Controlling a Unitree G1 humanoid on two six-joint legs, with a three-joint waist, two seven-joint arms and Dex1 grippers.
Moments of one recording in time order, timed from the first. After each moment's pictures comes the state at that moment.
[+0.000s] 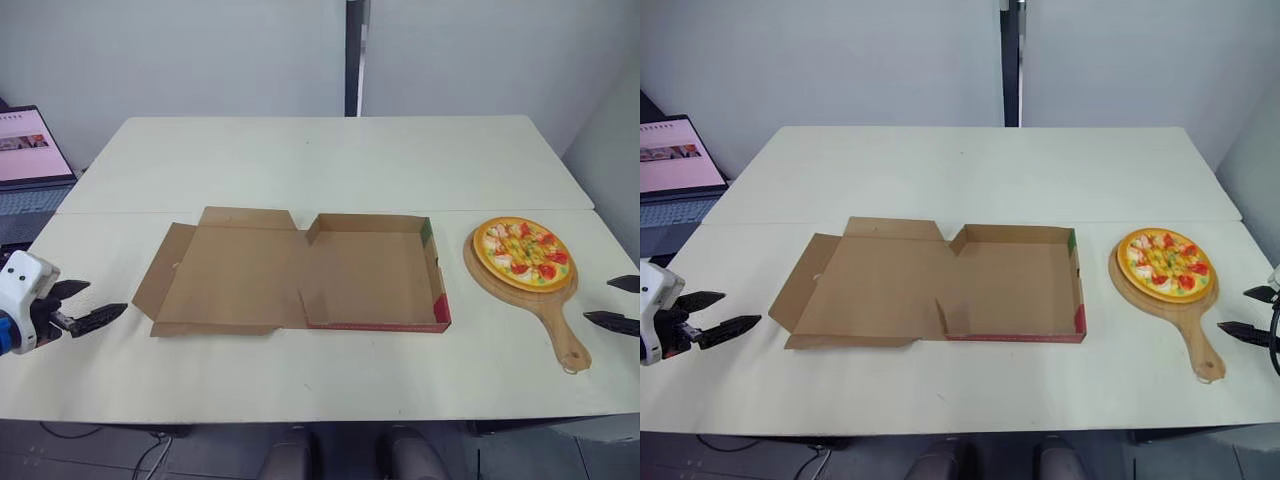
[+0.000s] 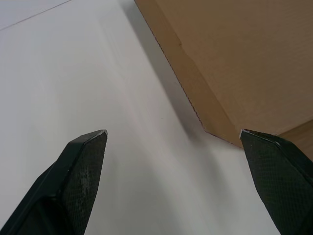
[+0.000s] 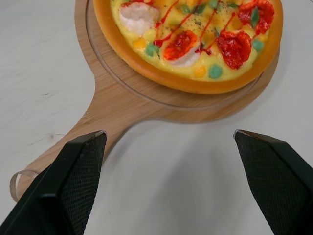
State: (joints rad) left arm -0.09 1.05 0.46 0.48 -0.31 0.27 -1.15; right arm -0.07 -1.19 -0.34 0.42 0.26 0.21 1.22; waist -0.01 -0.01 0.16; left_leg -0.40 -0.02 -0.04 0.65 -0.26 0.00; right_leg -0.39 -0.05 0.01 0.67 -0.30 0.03
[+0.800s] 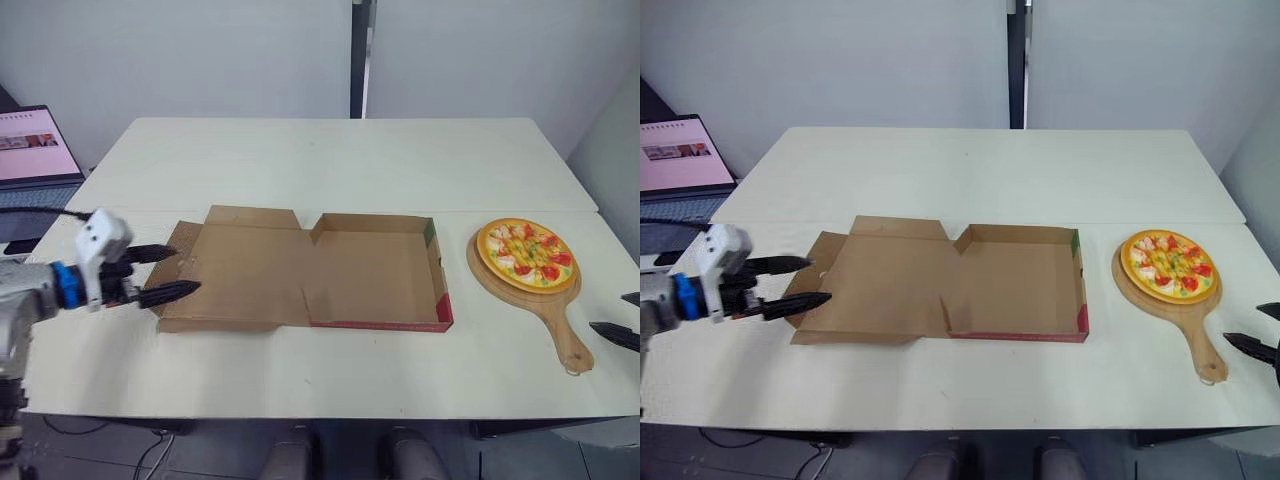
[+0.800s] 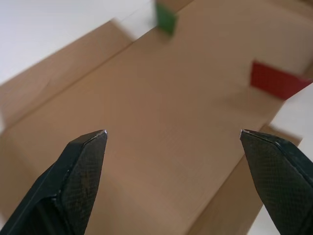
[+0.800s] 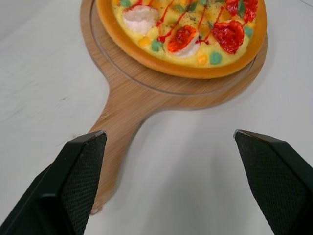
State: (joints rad) left arm -0.32 0.99 0.22 0.06 -0.44 0.48 -1.27; right arm 0.26 -1.04 -0.65 0.05 0.34 0.42 1.10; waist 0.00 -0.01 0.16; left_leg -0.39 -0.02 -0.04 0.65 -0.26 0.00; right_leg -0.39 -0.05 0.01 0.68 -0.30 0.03
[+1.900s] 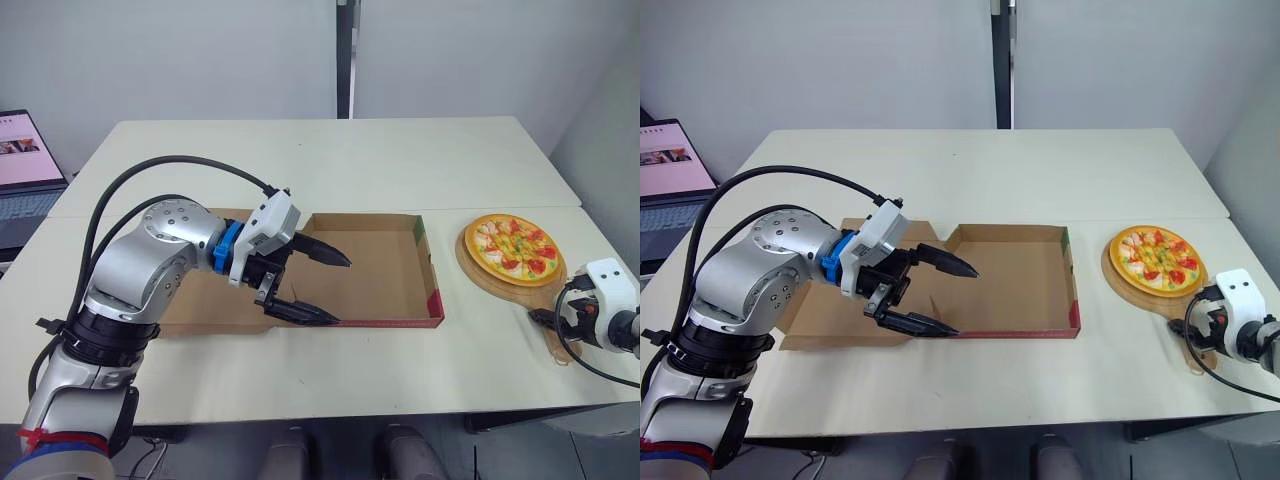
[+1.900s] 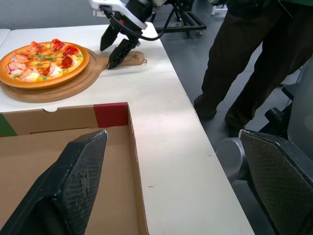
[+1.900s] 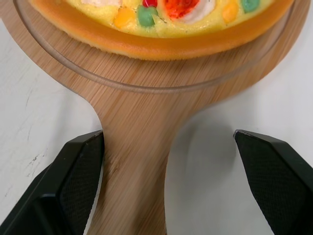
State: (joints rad) left arm -0.70 0.76 -0.17 -0.22 -0.58 0.63 -1.44; right arm -0.12 -0.92 -0.28 -0.02 0.33 0.94 0.67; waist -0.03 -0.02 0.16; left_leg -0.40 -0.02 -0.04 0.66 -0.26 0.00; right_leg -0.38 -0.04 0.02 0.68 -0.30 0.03
